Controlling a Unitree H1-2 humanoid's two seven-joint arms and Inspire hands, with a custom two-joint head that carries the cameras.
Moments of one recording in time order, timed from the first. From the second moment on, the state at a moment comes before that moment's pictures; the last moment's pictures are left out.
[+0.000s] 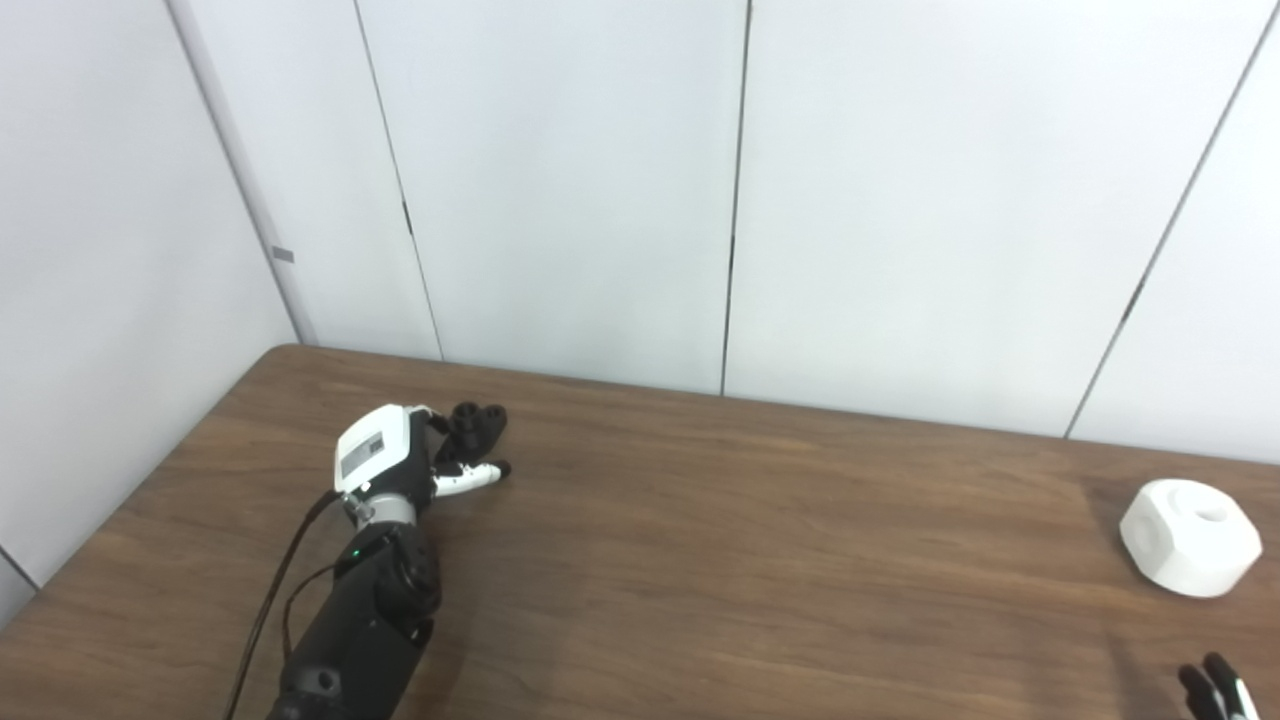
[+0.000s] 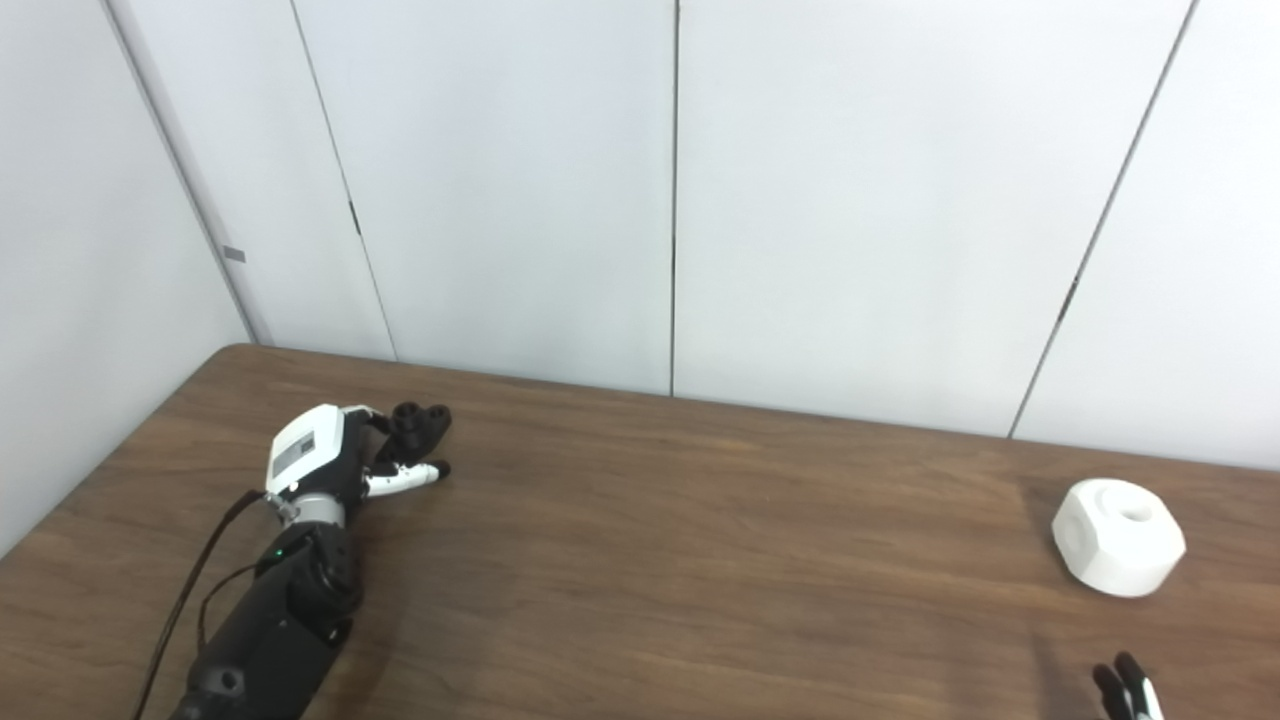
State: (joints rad) left arm -0.44 0.38 -0.06 0.41 0.64 0.45 0.22; right arm 0.28 -0.15 -0.11 -0.28 -0.01 -0.06 -0.01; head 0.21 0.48
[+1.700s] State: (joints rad) left arm -0.46 0.40 -0.04 0.45 0.54 0.37 0.26; right arm 0.29 -0.15 -0.11 -0.30 -0.06 -0.05 -0.02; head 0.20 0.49
